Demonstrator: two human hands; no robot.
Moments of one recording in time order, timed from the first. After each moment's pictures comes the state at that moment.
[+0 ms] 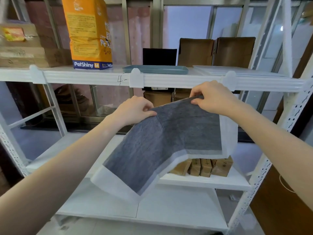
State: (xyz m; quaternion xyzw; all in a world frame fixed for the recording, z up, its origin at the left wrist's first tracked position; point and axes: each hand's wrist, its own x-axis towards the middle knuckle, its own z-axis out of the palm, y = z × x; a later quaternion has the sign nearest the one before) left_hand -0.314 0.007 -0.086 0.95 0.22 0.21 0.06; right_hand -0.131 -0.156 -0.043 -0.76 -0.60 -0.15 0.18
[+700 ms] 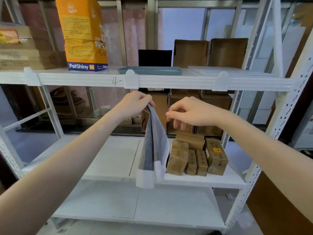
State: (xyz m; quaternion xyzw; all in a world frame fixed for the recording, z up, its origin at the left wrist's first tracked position) left_hand -0.302 -0.009 -0.074 0.88 0.26 0.30 0.25; right_hand -0.170 -0.167 -0.057 -0.70 -0.68 0.07 0.20
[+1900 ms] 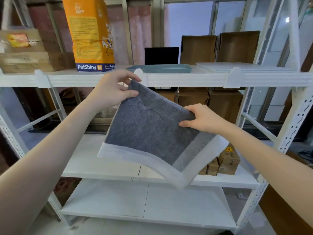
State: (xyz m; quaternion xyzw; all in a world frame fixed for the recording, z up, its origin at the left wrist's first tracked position) left_hand -0.370 0.012 -0.033 0.88 0.18 0.39 0.21; right_hand -0.146 -0.137 -0.097 -0.71 -0.63 0.06 0.31
